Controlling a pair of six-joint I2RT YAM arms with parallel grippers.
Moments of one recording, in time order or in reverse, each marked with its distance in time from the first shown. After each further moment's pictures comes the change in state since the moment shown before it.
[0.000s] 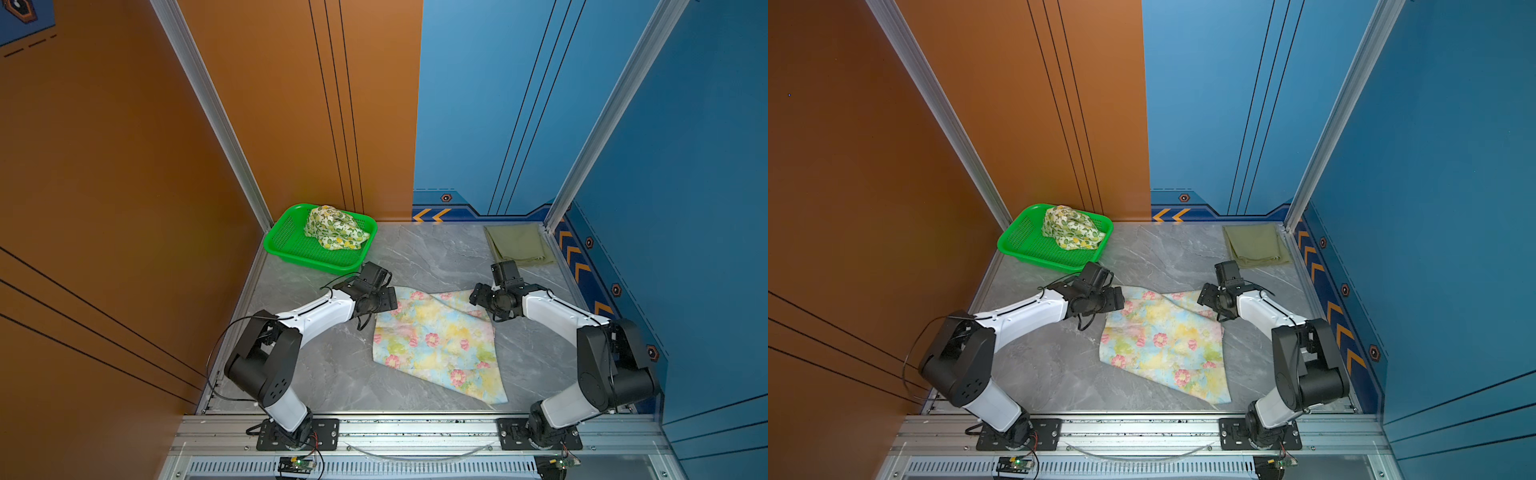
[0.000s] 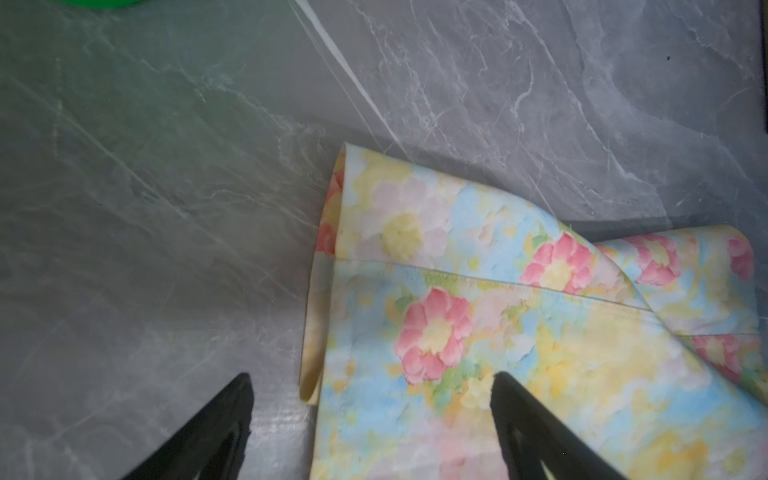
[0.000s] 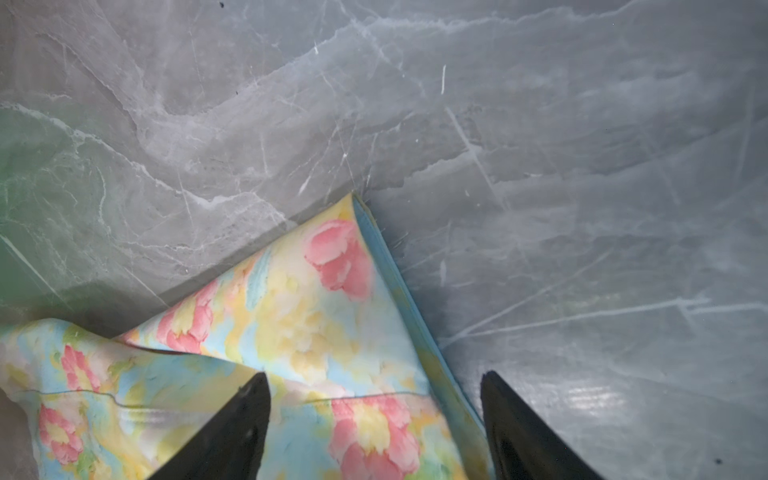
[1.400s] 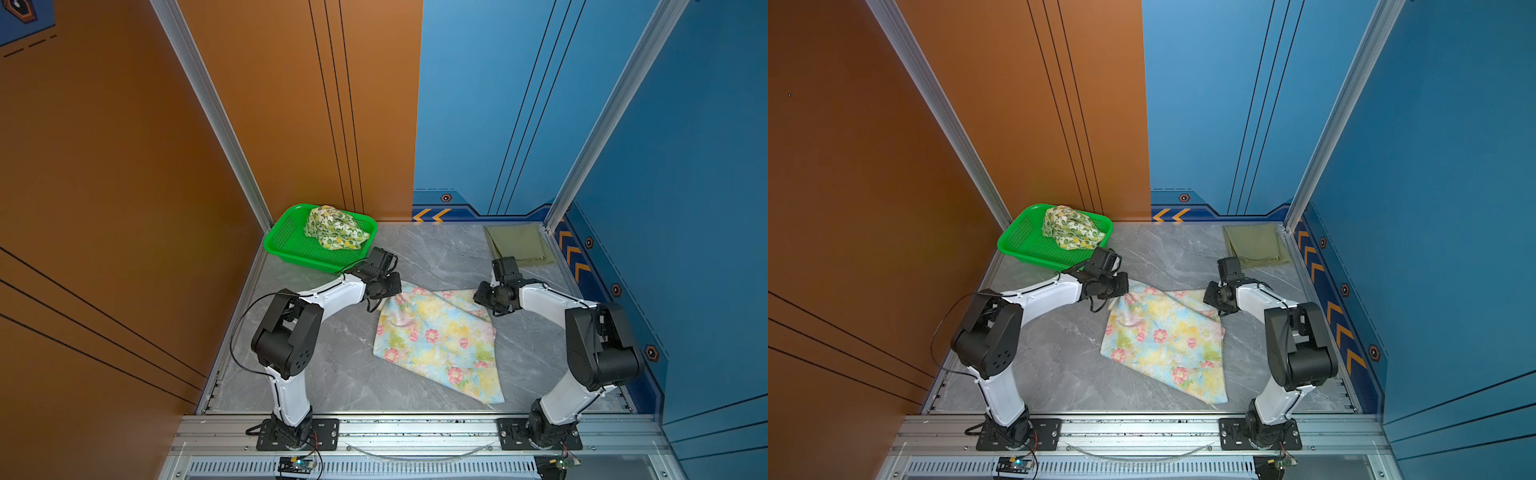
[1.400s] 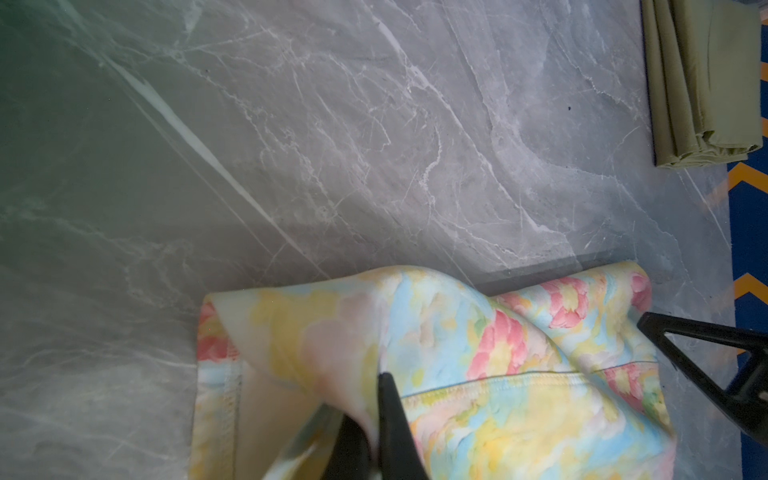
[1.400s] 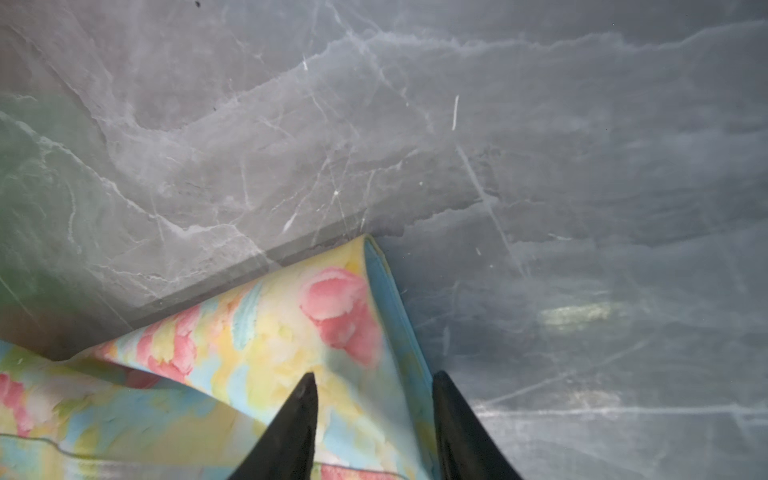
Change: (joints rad) left arm 0.029 0.167 0.172 0.088 0.147 0.040; right arm -0.046 0.127 0.053 0.034 -0.052 -0.074
